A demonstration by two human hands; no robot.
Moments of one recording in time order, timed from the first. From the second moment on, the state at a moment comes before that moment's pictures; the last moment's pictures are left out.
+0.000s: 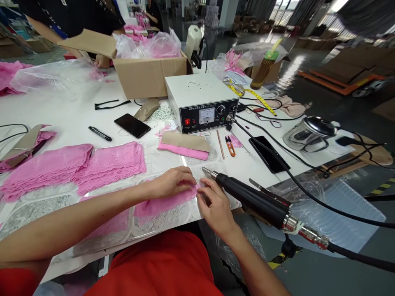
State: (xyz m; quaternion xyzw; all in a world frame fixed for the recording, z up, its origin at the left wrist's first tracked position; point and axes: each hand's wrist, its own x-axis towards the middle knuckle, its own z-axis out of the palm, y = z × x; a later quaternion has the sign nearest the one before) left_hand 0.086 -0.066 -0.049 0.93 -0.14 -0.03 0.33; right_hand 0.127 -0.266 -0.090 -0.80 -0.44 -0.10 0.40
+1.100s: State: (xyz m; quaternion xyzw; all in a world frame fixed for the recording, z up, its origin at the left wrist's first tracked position) left_hand 0.097 -0.070 -0.048 0.94 -0.19 -0.06 0.29; right_hand 0.126 -0.266 -0.094 -0.80 -0.42 -0.11 0.41
